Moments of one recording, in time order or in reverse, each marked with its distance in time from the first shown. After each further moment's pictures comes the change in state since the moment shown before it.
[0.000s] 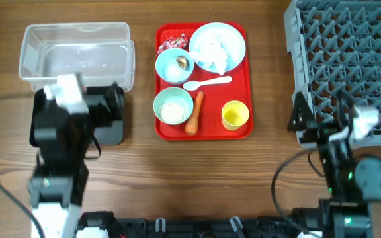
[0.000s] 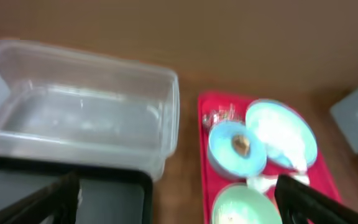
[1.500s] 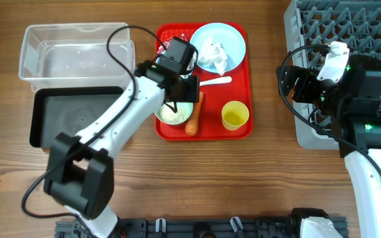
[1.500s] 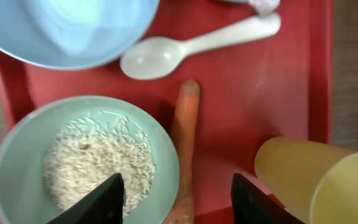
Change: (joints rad) left arm -0.520 0.980 0.632 -0.412 0.011 -0.221; right arm 0.000 0.659 0.530 -0.558 -0.110 -0.029
